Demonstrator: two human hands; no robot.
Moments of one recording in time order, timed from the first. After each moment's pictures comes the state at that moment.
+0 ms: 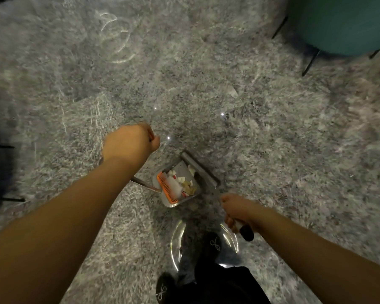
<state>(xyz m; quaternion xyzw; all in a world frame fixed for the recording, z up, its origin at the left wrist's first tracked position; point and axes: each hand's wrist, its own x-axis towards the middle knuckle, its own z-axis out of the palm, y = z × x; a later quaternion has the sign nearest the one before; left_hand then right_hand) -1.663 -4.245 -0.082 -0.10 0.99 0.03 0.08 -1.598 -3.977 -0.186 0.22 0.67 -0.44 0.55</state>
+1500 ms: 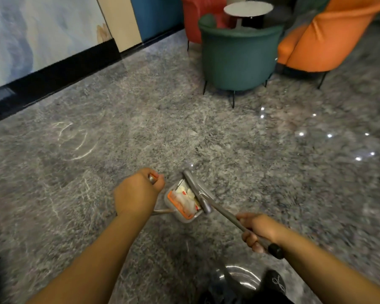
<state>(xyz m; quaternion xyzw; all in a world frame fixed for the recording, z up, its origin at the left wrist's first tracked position) -1.456 -4.283 0.019 -0.01 0.98 0.19 -0.02 -1.341 -4.021 -0.043 0.38 0.49 -0.71 0.33</state>
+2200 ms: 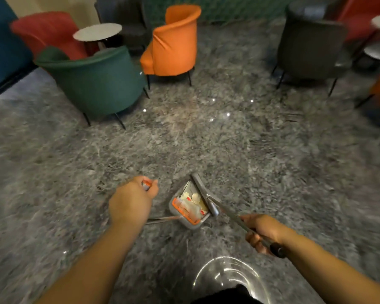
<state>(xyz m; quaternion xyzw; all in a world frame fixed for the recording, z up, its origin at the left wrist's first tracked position) -1.373 -3.870 0.005 0.23 0.95 0.19 0.03 -1.129 -3.692 -0.044 0.54 0.38 -0.74 0.12</state>
